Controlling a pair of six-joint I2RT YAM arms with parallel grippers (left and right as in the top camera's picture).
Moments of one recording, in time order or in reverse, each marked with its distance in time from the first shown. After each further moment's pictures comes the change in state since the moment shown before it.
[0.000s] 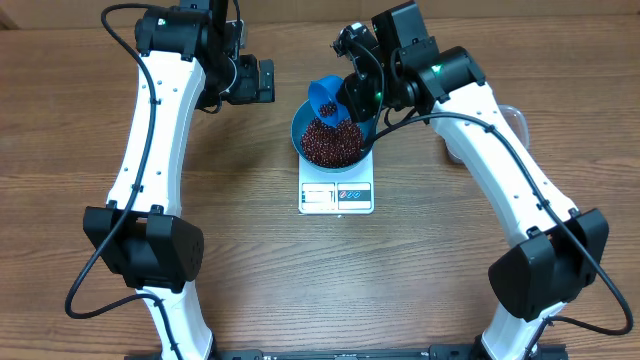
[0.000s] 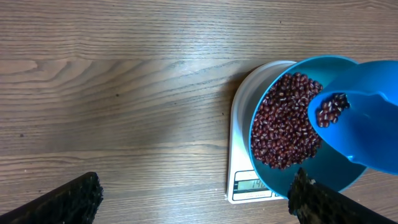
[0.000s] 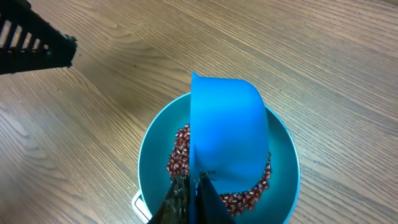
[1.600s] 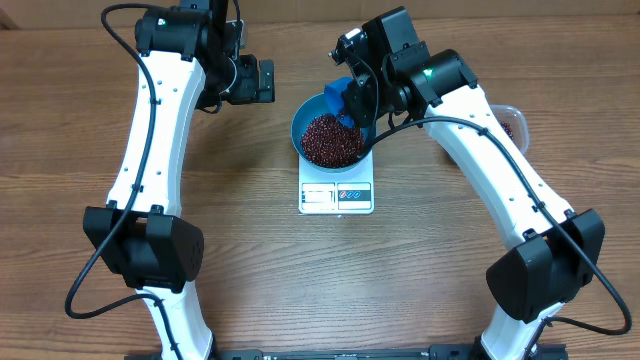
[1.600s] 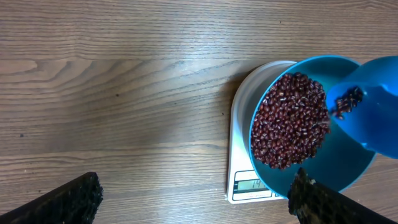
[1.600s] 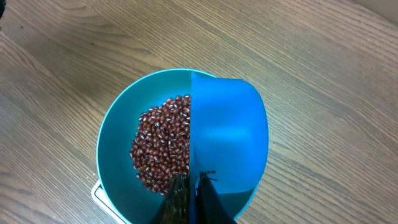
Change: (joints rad) left arm 0.000 0.000 0.000 0.000 0.000 0.000; right arm 0.032 0.000 0.000 -0.042 0.174 -0.055
